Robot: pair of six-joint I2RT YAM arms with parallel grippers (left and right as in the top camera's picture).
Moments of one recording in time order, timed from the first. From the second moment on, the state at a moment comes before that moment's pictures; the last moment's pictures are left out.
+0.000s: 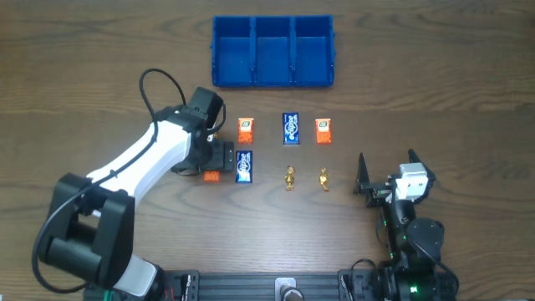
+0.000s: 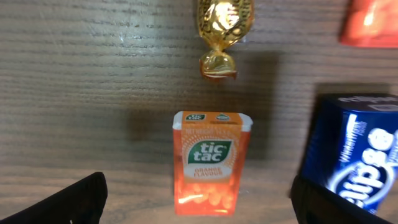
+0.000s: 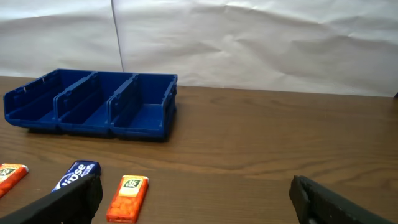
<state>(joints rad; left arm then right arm) -0.39 1.71 1.02 -0.82 0.04 -0.39 0.07 0.01 0.01 -0.08 0.00 -0.02</state>
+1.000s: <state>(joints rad) -0.42 1.79 1.02 -0.81 0.00 -0.44 0.07 0.01 0.01 -0.08 0.00 -0.02</state>
